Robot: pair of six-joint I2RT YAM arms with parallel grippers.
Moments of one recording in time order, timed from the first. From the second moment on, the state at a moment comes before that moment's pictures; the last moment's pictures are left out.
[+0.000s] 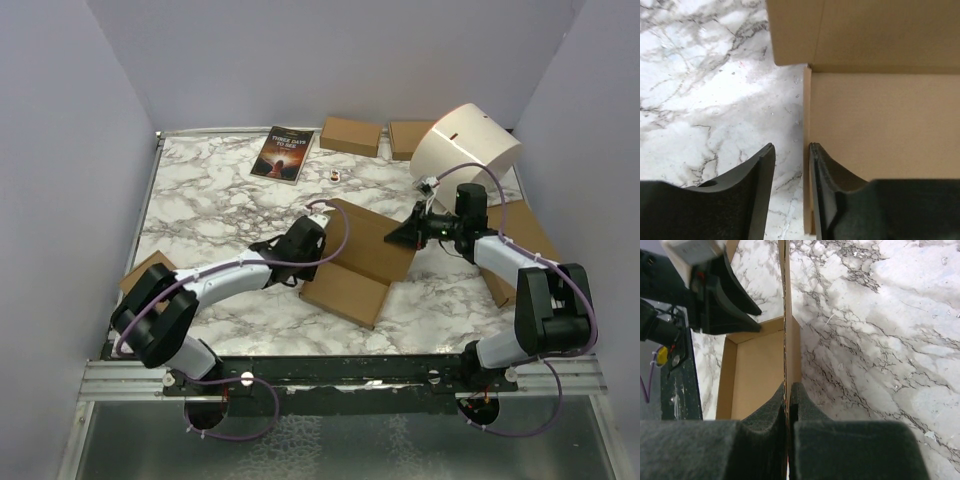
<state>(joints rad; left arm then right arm) -0.77 1.54 0.85 -0.26 -0.17 -0.30 0.09 1.48 0.72 0.22 -1.09 0.02</state>
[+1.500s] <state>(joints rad) -0.46 1.87 1.27 0.05 0.08 -0.43 -0.32 1.28 1.33 -0.23 -1.28 -0.05</state>
